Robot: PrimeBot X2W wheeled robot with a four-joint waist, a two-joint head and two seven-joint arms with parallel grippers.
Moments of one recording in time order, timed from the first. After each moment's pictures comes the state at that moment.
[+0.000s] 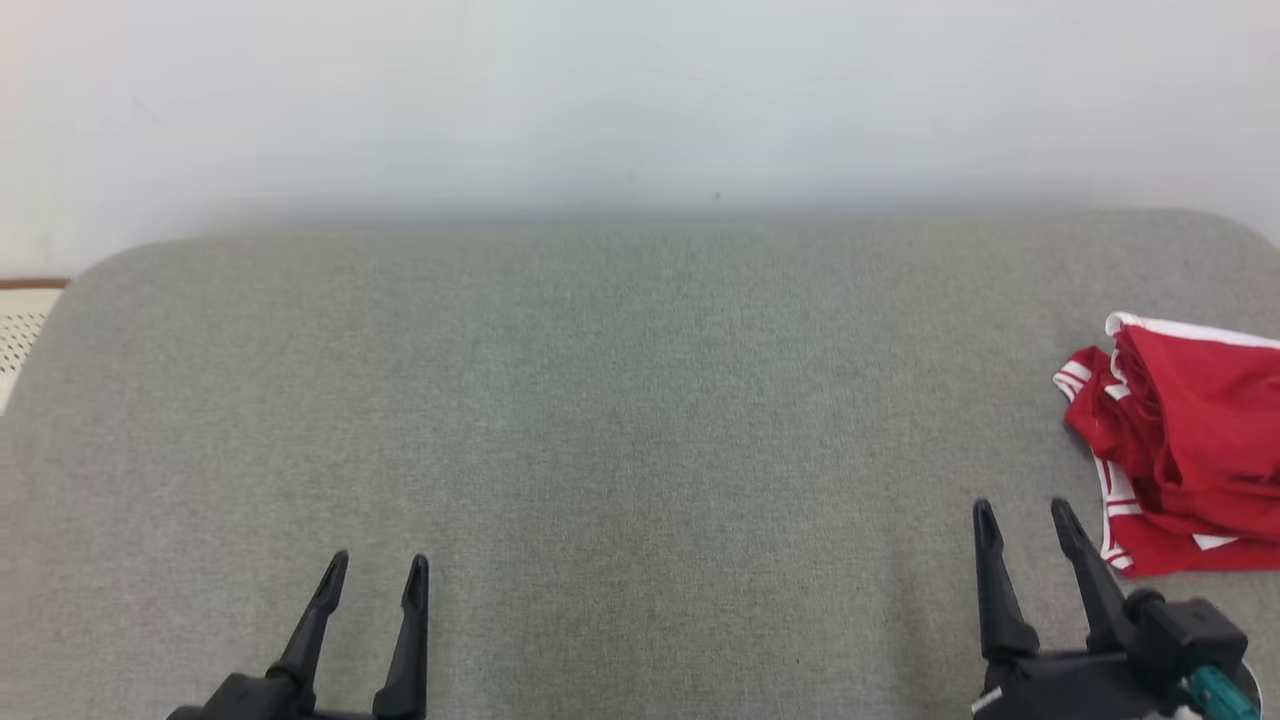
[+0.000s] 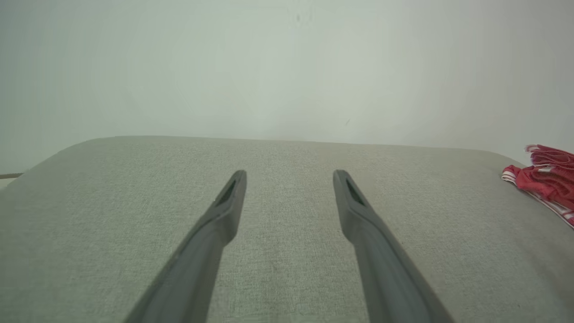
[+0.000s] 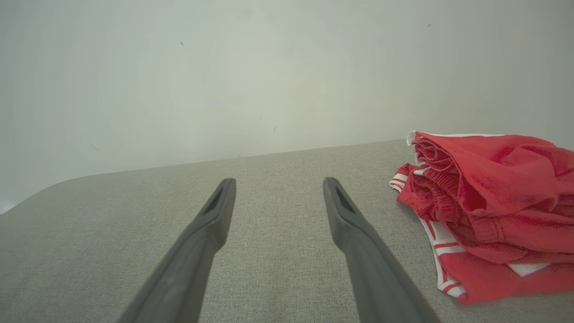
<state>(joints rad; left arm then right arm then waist) -0.10 0.15 -0.20 0.01 -0.25 0.06 -0.26 -0.04 -0.10 0.13 -0.01 0.17 0.13 -0.17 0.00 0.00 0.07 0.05</state>
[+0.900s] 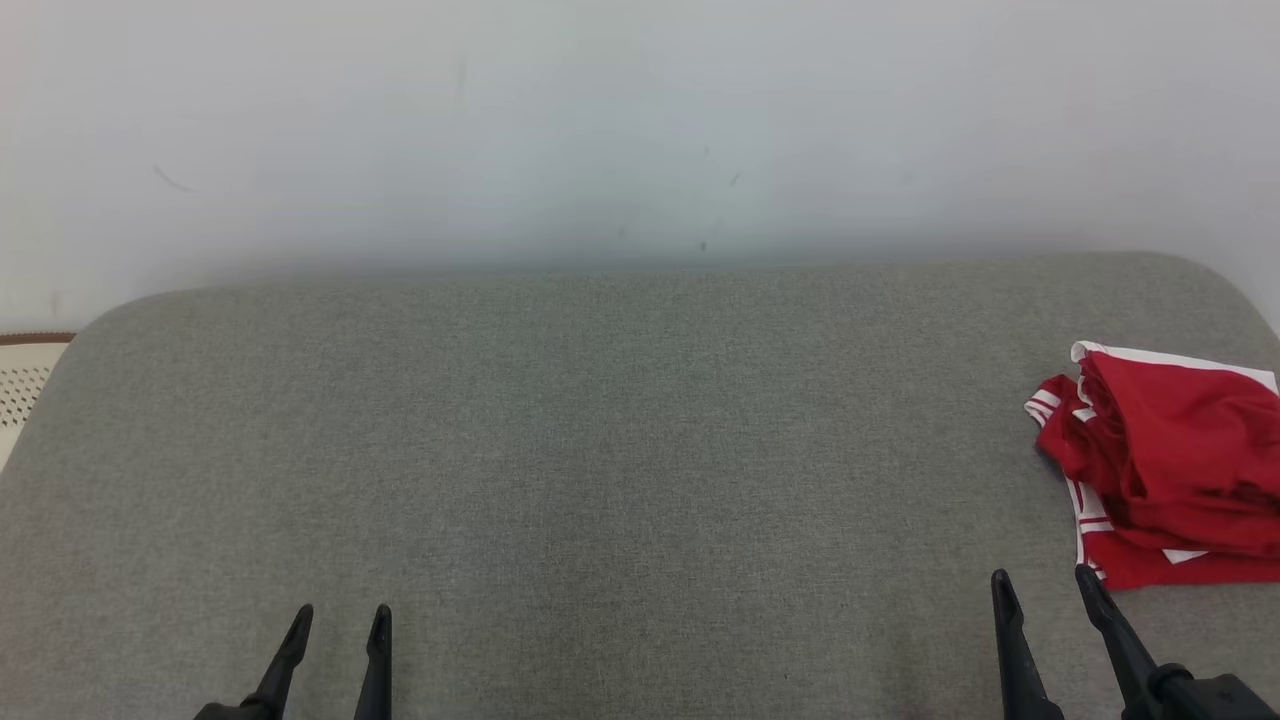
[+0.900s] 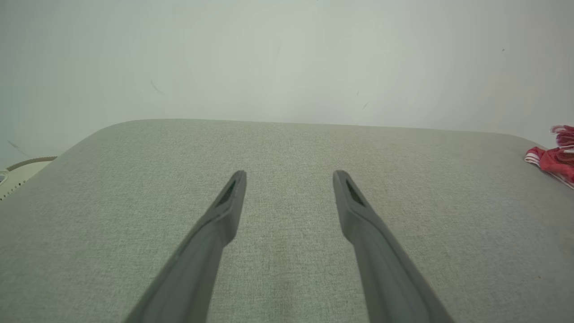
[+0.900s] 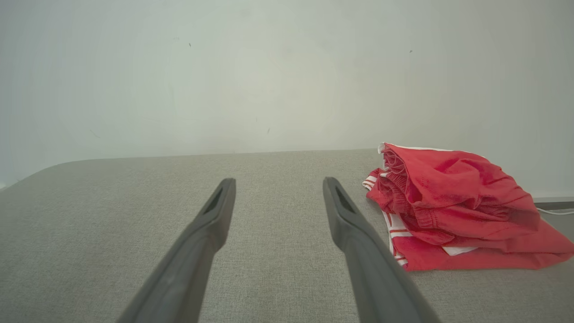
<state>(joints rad) -0.04 0.19 -0.18 0.08 -0.27 0.09 -0.23 0.20 -0.07 0.11 -0.28 0.08 0.13 -0.05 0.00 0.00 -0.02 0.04</state>
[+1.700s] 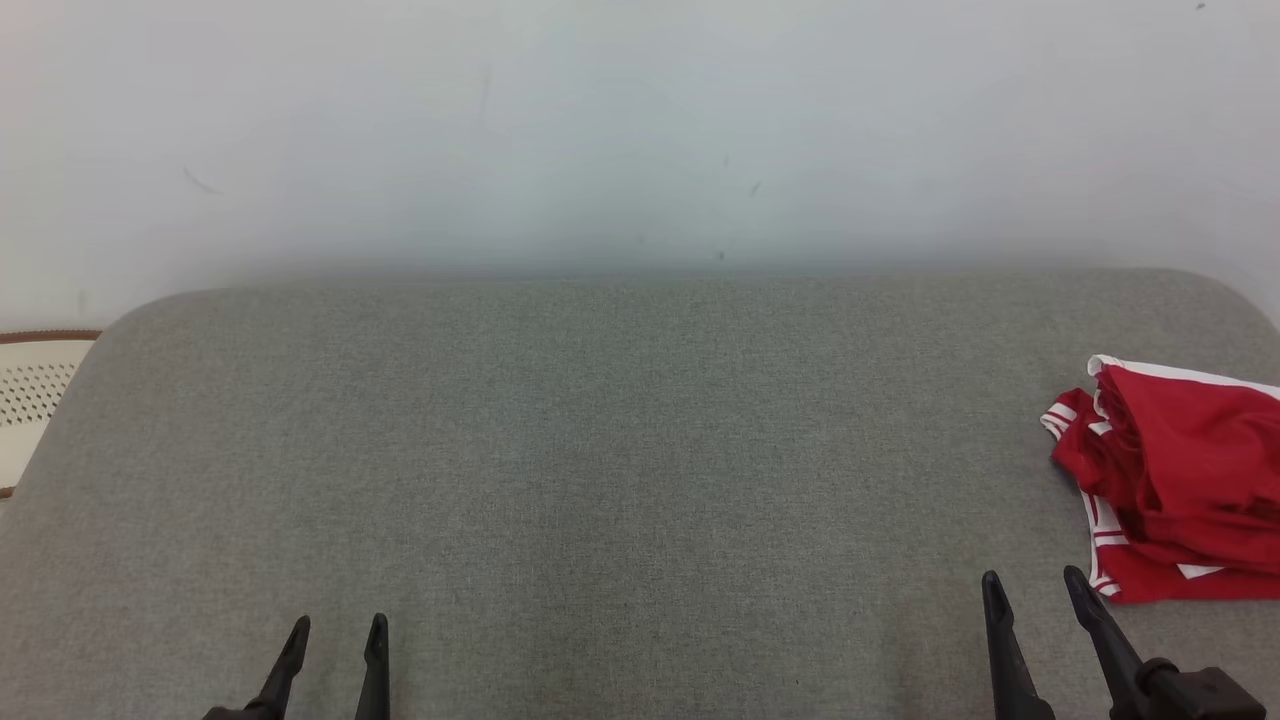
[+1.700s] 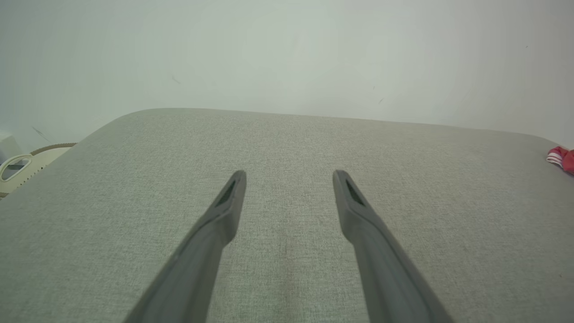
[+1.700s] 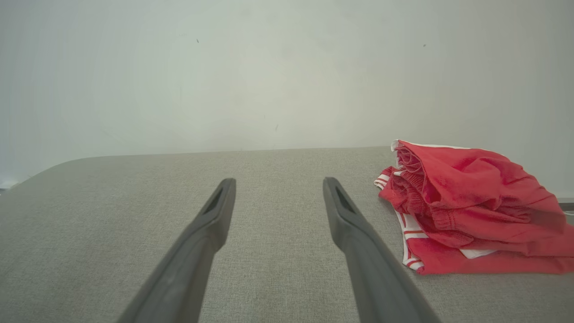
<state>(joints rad) -0.06 0.18 -0.19 0.15 -0.28 0.10 -0.25 0.18 -0.08 0.11 -0.23 0.09 0.13 -0.06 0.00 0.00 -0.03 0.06</state>
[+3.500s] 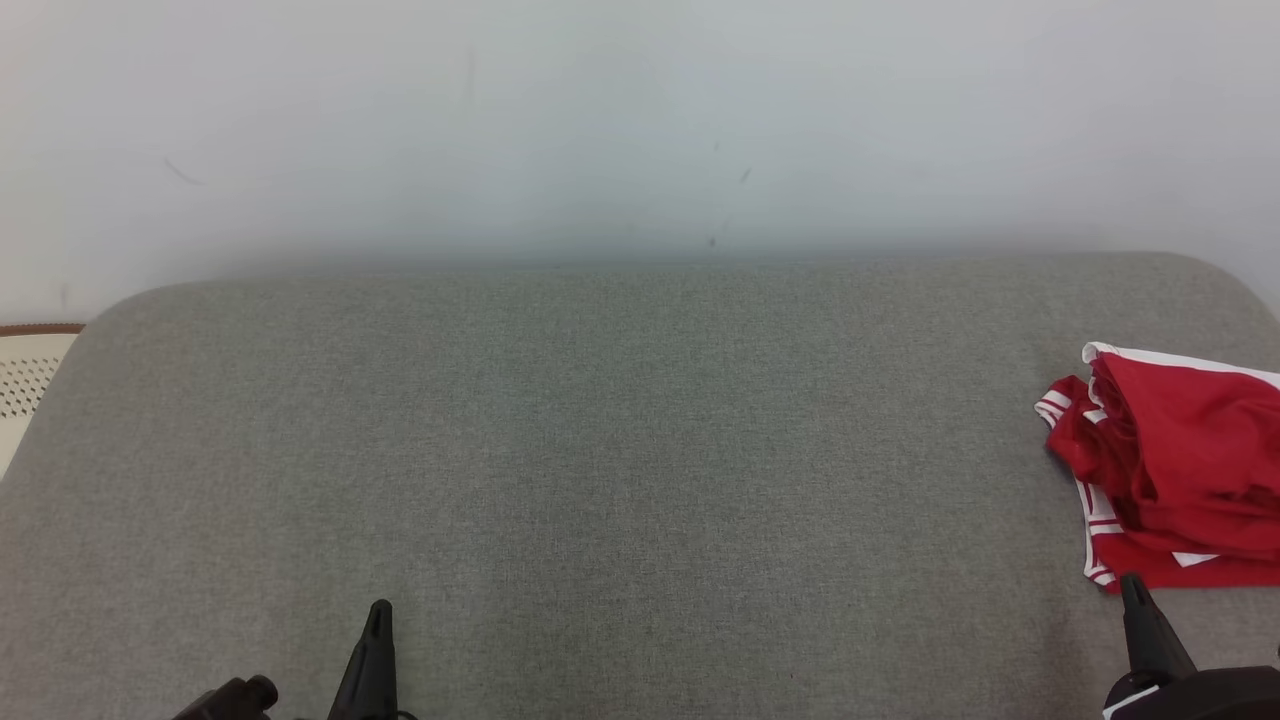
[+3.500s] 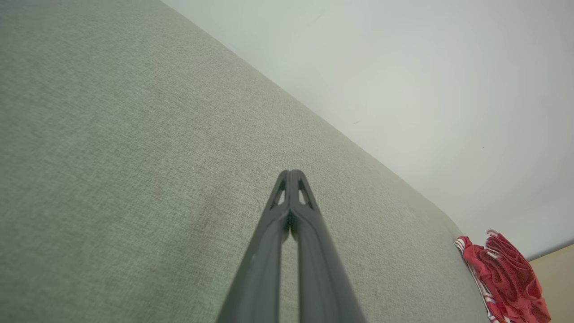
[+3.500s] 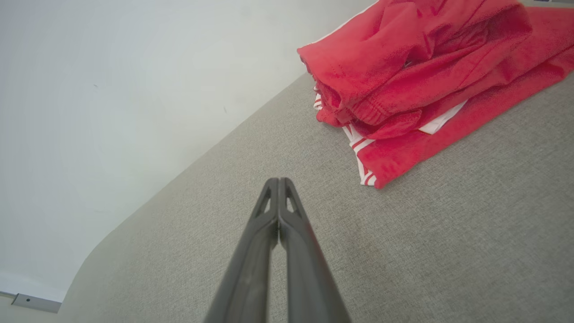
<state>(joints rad) -0.17 0.13 -0.28 0.30 -0.82 0.03 -0.25 0.02 -0.15 -0.06 0.06 0.69 0.13 0.10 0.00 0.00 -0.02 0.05</state>
